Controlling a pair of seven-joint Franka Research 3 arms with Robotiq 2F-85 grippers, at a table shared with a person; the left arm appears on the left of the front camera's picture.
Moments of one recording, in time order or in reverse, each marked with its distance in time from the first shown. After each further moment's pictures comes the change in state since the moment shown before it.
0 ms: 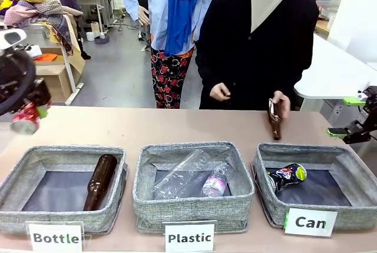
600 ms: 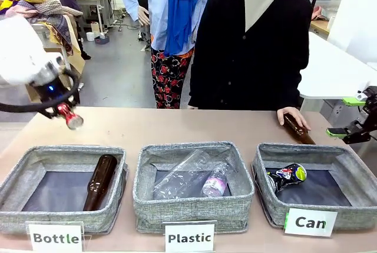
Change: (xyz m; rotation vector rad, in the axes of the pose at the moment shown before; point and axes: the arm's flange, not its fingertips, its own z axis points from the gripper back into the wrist) left arm 0.138 0.023 -0.082 0.126 -0.291 0.769; right arm 0.000 0.000 0.000 0.000 0.000 0.000
